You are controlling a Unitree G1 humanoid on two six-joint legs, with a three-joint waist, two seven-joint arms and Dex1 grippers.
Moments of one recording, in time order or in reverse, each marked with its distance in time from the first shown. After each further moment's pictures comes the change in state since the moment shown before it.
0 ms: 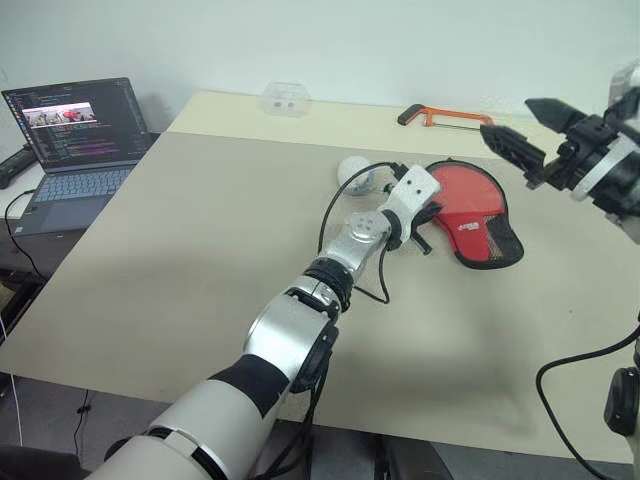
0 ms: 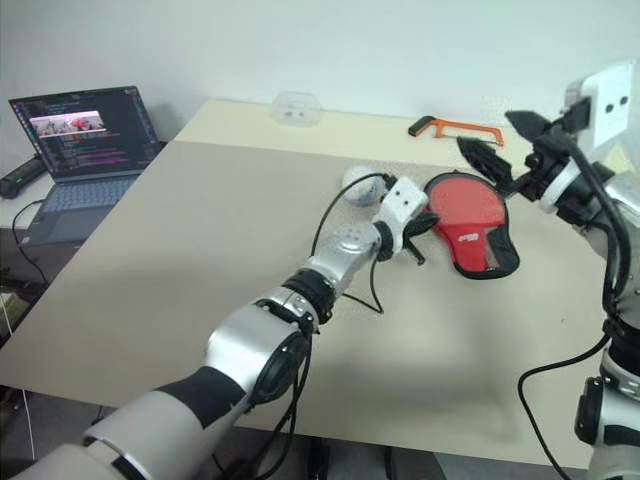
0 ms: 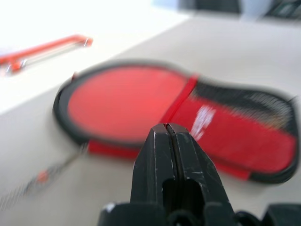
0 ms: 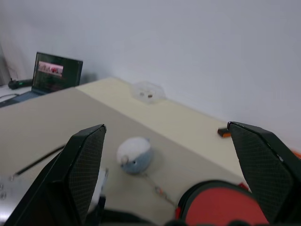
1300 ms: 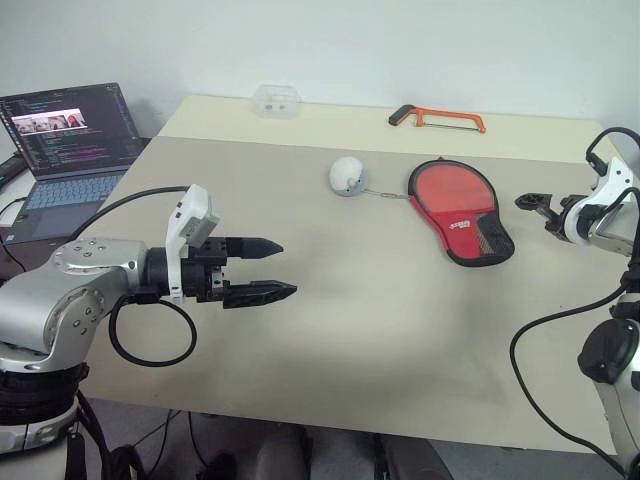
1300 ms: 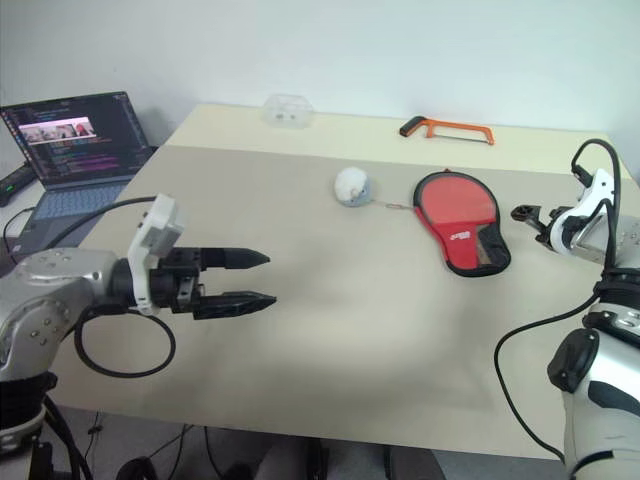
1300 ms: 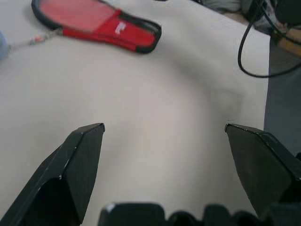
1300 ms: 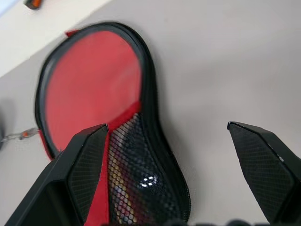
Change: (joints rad) left arm 0.863 1.043 0.254 -1.583 -0.757 1.102 -0.461; right arm -0.278 0.111 -0.281 0.856 -0.158 0.347 -0.468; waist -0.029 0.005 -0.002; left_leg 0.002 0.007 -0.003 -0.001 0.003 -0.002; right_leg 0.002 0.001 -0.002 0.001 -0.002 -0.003
